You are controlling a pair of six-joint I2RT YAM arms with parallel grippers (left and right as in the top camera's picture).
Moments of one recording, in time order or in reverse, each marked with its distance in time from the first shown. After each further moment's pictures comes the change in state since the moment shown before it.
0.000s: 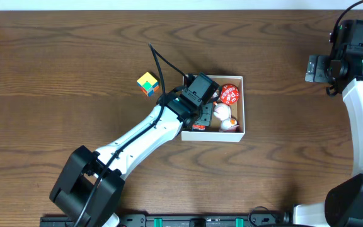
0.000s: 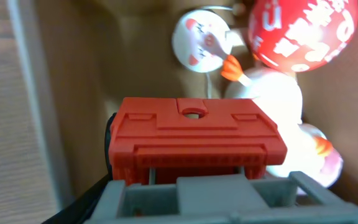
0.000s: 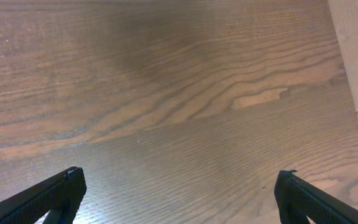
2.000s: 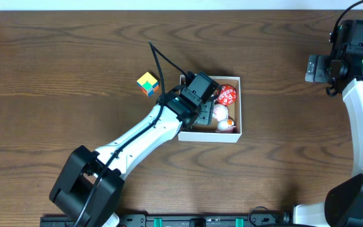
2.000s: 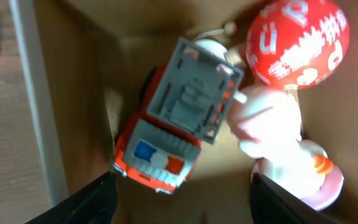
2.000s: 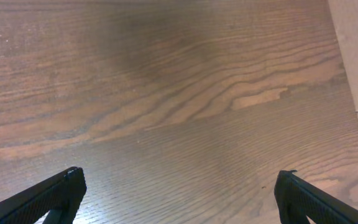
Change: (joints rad) left arm 0.010 0.000 0.002 0.024 -0.037 0.034; right arm 0.000 0.000 0.000 0.000 0.000 0.000
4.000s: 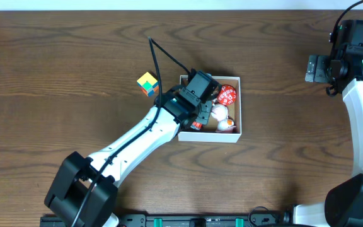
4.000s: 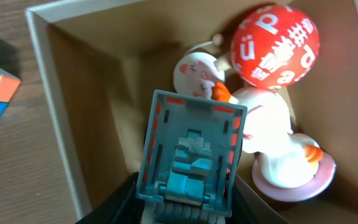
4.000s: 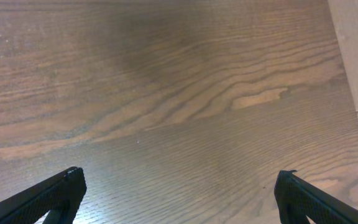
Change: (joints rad) left arm -0.013 -0.040 0.006 -0.013 -0.016 0.097; right arm 0.000 0.000 0.000 0.000 0.000 0.000
